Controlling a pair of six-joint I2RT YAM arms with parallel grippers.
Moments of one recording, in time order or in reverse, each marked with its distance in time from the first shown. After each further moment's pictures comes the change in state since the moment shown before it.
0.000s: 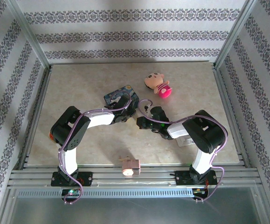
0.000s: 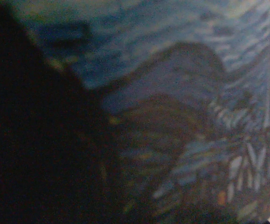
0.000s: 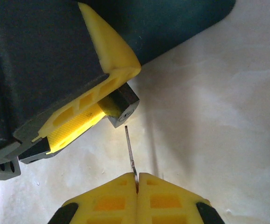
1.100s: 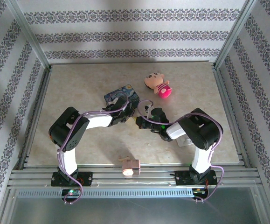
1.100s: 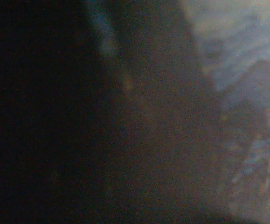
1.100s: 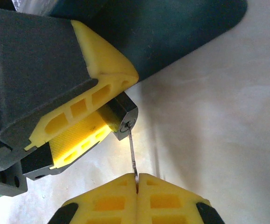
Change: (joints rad) left arm 0.014 -0.028 -0.084 0.112 0.016 -0.105; right arm 0.000 0.074 -0.017 0.180 -0.018 0.040
